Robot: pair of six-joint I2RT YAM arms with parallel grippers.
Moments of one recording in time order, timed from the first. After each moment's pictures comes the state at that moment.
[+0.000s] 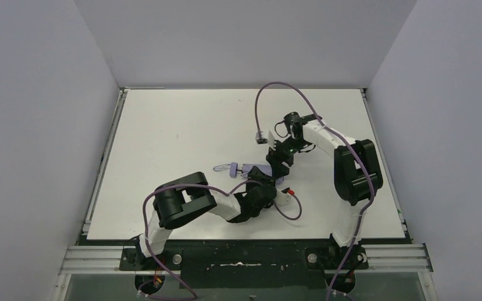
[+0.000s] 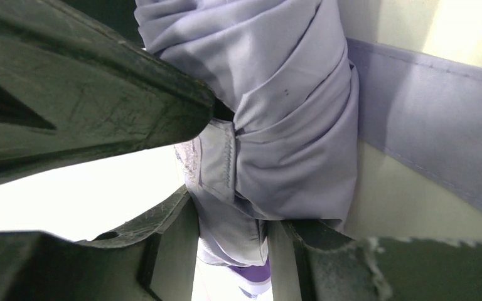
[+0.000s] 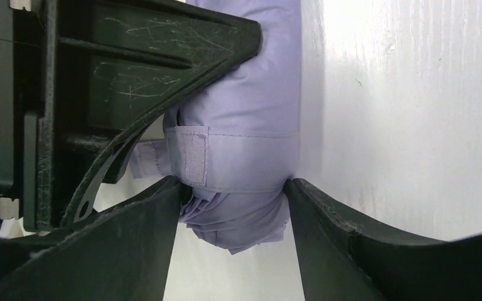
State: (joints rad) left arm -1.18 2.06 0.93 0.57 -0.76 1.00; right arm 0.34 1.92 1.38 -0.97 -0.68 -0.96
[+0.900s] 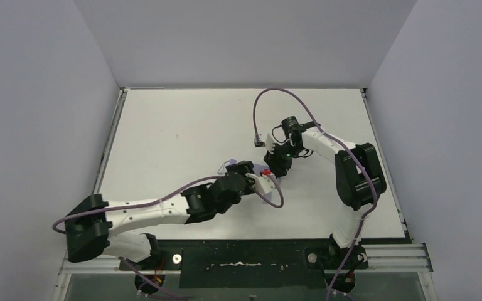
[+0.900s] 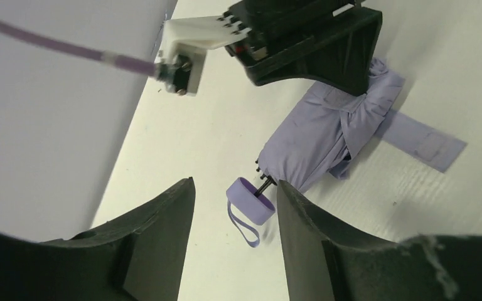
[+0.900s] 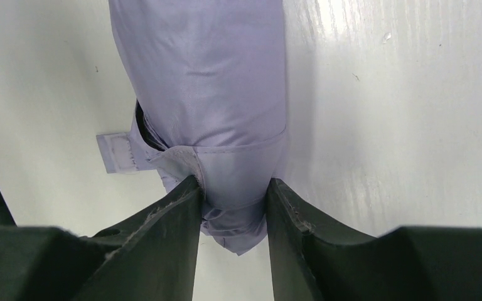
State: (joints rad) left arm -1.21 1.40 0.82 0.15 -0.57 0.59; right arm 0.37 1.87 1.28 -0.81 -0.59 -0.84
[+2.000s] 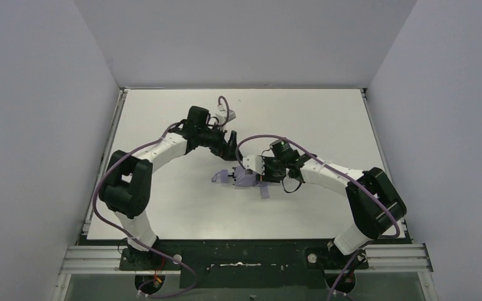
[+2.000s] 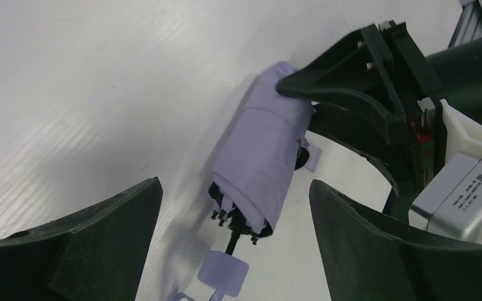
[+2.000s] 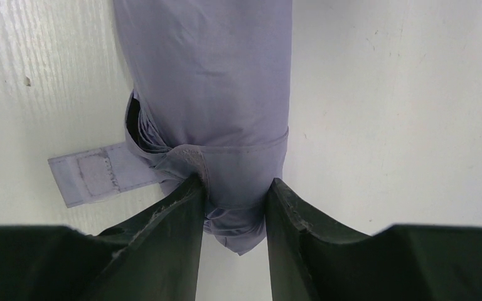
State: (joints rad) left arm -0.40 1.76 1.17 -0.16 0.72 -0.11; right arm 0.59 1.58 0.86 -0.24 -0.28 -0.99
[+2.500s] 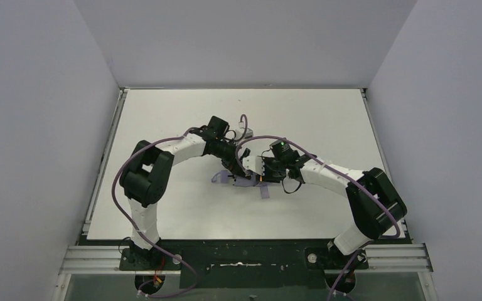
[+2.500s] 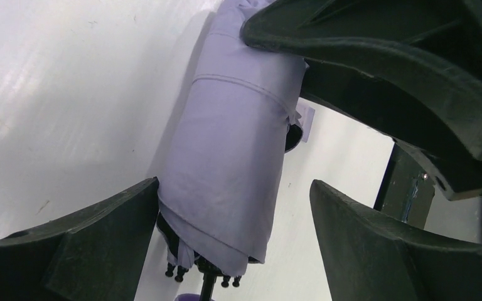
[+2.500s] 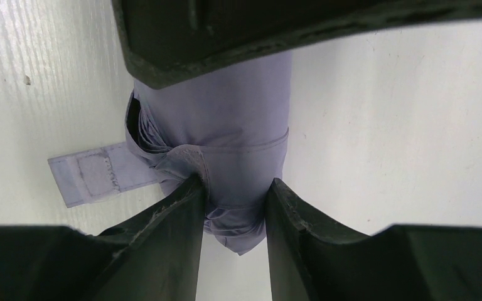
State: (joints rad) left arm -0.54 1.96 1.28 -0.36 0.79 0.07; right arm 0.60 1.57 0.85 -0.24 -0.28 -0.99
